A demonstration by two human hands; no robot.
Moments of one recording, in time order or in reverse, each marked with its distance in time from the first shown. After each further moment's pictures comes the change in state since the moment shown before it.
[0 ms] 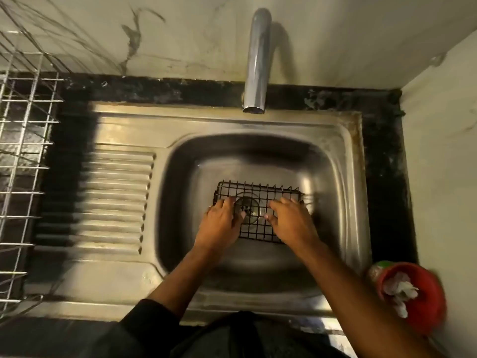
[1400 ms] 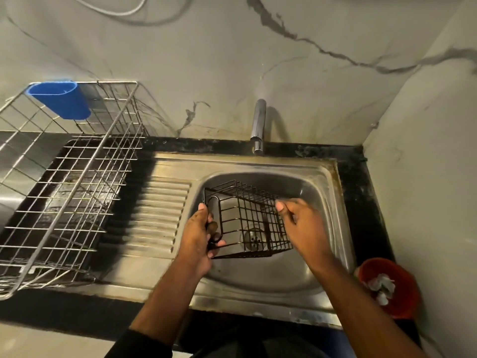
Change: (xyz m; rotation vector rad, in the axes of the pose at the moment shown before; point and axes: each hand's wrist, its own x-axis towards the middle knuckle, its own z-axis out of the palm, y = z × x) left_hand -0.122 0.031 -0.085 -1.415 0.270 -0.293; right_hand -0.104 -0.033 -0.081 0.530 0.568 -0.111
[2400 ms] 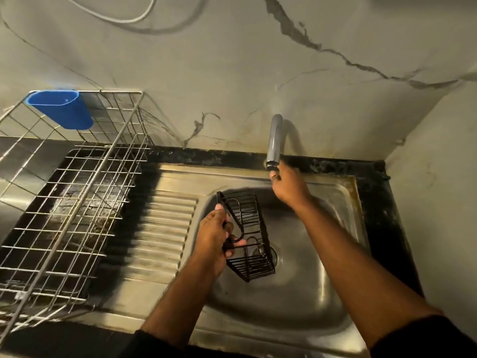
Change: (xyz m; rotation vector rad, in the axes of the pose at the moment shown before) left_hand 0.036 0.047 0.036 0.163 0.047 -0.074; right_hand 0.176 -0.032 0.054 -0.114 -0.145 0.060
